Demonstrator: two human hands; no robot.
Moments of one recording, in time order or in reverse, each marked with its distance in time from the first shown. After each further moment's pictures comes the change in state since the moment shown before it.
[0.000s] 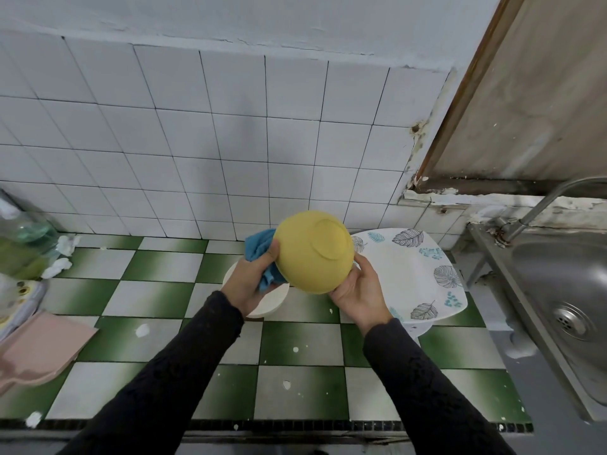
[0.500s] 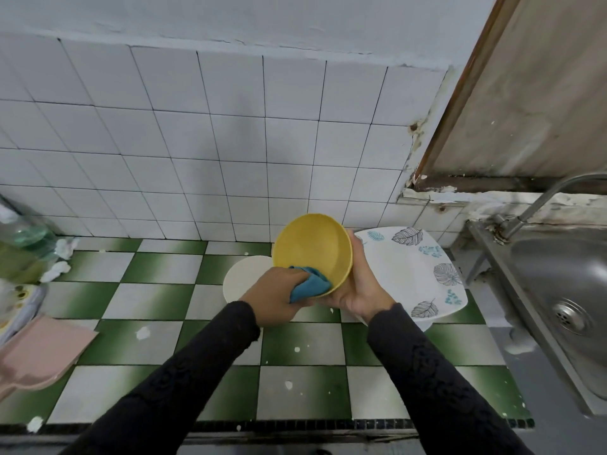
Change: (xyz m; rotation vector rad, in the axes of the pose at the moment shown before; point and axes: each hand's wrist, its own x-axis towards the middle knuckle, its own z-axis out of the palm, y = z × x) left_hand -0.002 -0.022 0.004 1.445 -0.373 0.578; right_hand -0.009 -0.013 0.021 -0.378 -0.067 0.254
